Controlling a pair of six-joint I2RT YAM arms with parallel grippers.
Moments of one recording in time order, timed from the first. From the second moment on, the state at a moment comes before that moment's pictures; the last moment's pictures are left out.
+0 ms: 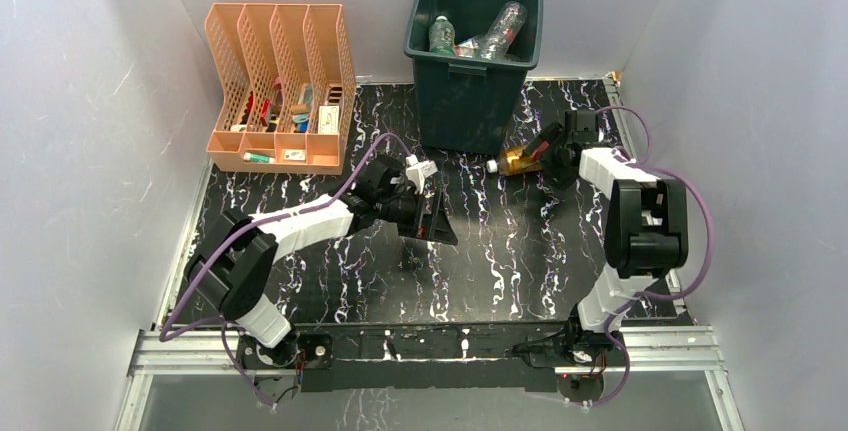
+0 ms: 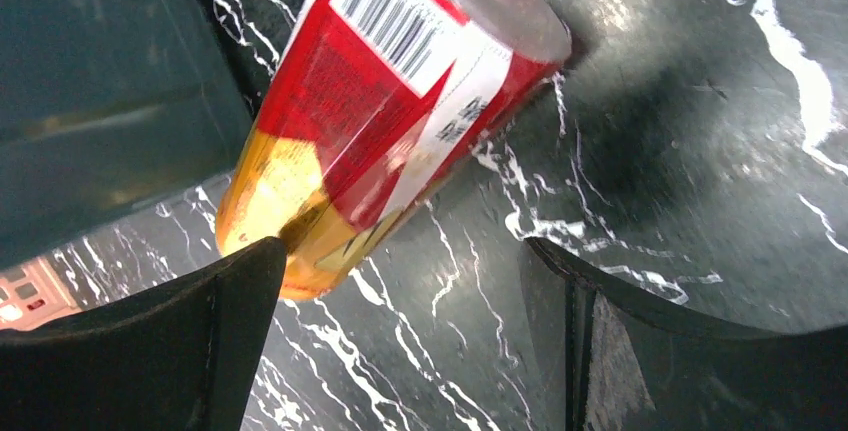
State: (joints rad) left arm -0.70 1.60 0.91 -0.06 0.67 -0.56; right arm 0.03 1.70 1.08 -0.27 -0.08 0.77
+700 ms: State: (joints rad) left arm -0.70 1.56 0.91 -0.06 0.65 -0.56; right arm 0.01 1.92 1.31 -0.22 -0.10 0.80
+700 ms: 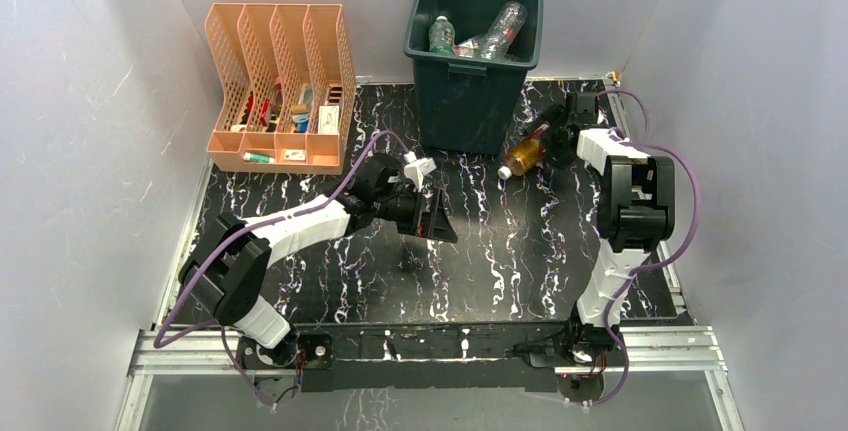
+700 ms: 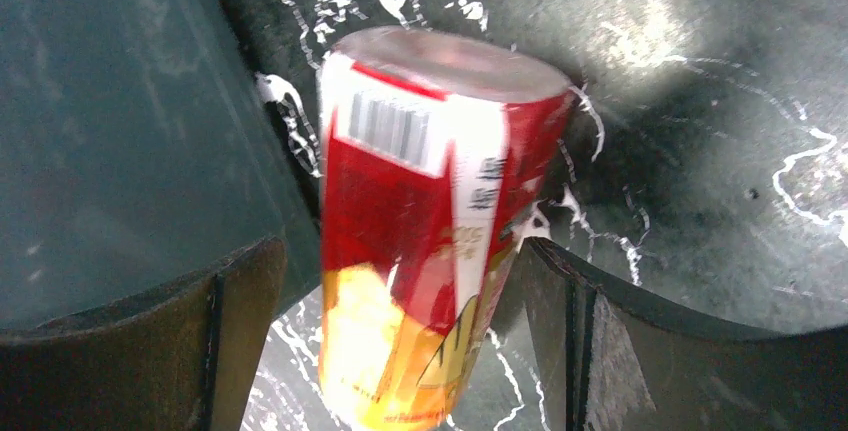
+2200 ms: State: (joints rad) left arm -0.70 1.46 0.89 -0.07 0.59 -0.58; right arm 0.33 1.52 0.95 -0.39 -0.23 0.68
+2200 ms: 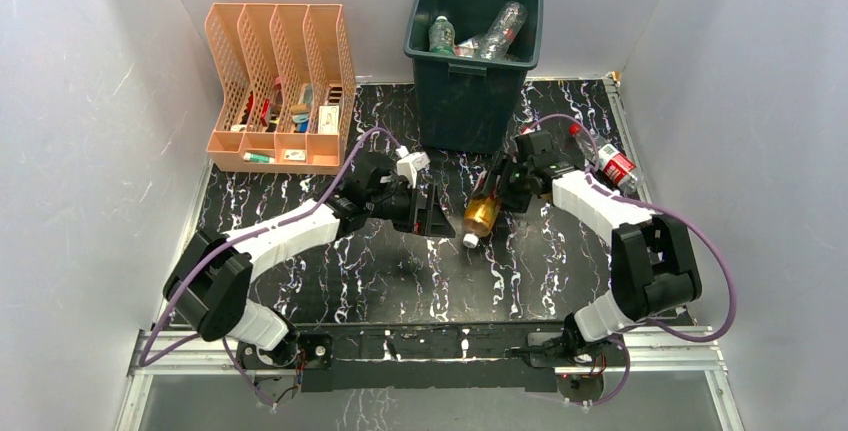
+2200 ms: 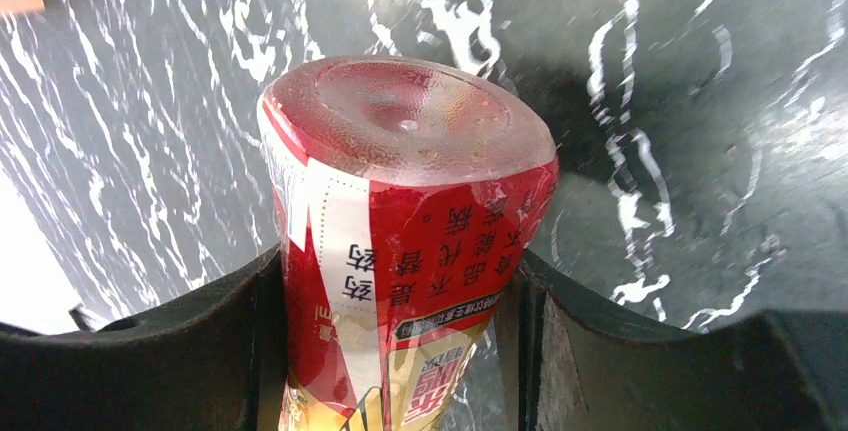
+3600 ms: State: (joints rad) left arm -0.70 1.26 0.70 0.22 0.64 -0.72; right arm 0.60 1.29 1.52 -0.42 -0.03 0.51
